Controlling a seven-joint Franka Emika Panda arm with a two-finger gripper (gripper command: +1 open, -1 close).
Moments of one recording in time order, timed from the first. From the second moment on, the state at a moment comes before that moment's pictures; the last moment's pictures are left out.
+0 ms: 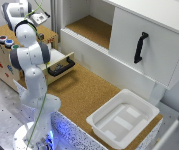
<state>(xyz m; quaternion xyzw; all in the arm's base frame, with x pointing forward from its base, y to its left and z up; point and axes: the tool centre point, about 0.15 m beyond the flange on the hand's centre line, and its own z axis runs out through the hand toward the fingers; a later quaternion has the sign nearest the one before) 0.280 0.456 0.465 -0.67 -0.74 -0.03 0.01</state>
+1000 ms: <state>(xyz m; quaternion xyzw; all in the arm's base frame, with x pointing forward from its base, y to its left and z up) 0.296 0.464 0.430 -0.68 -0.73 -0.01 0.02</state>
